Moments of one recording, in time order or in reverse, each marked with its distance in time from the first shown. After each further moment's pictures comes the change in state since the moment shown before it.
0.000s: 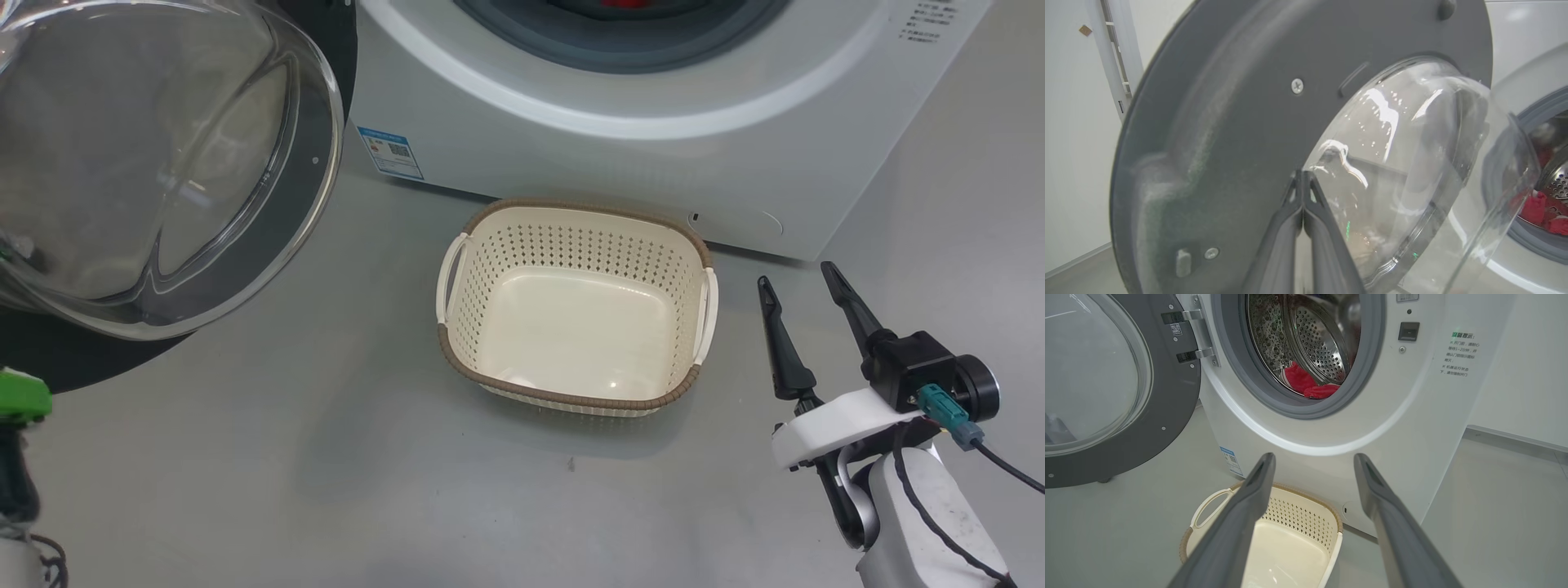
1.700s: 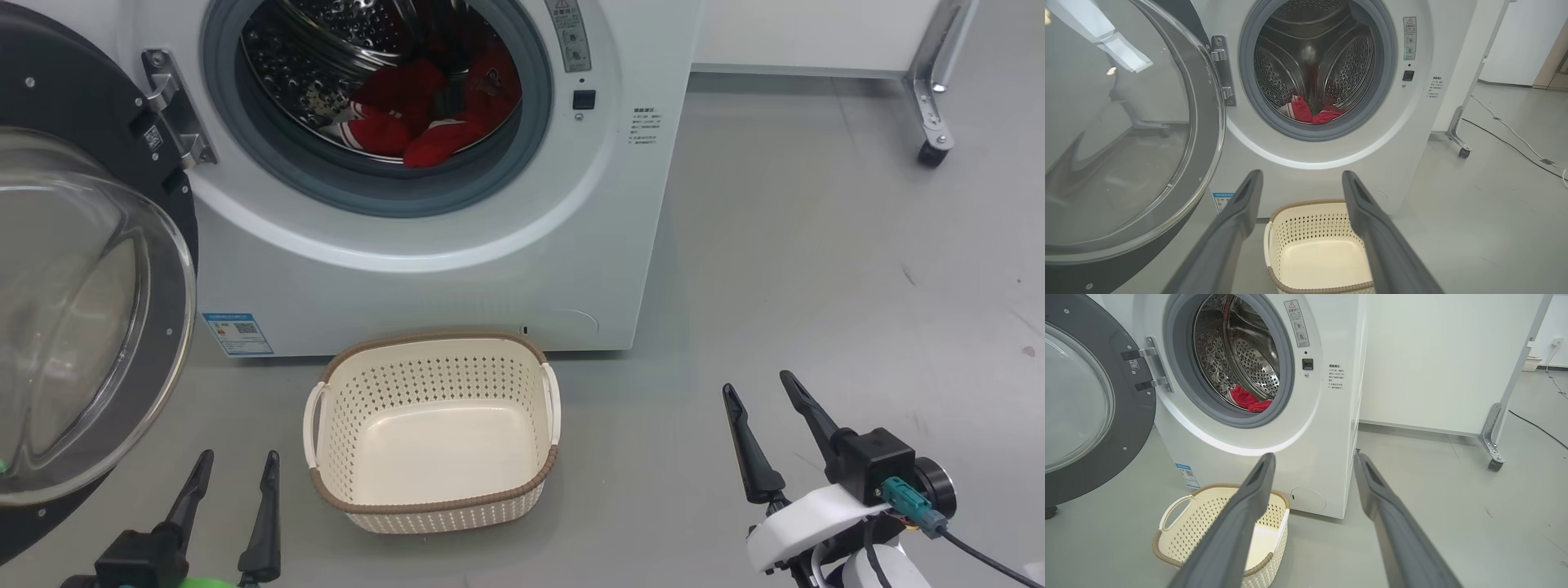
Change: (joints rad) left arm 0.504 -0.156 -0.276 -0.307 0.207 -0.062 0.042; right arm 0.177 0.031 0.057 -0.004 0.051 0.003 0.000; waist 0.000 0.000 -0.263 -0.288
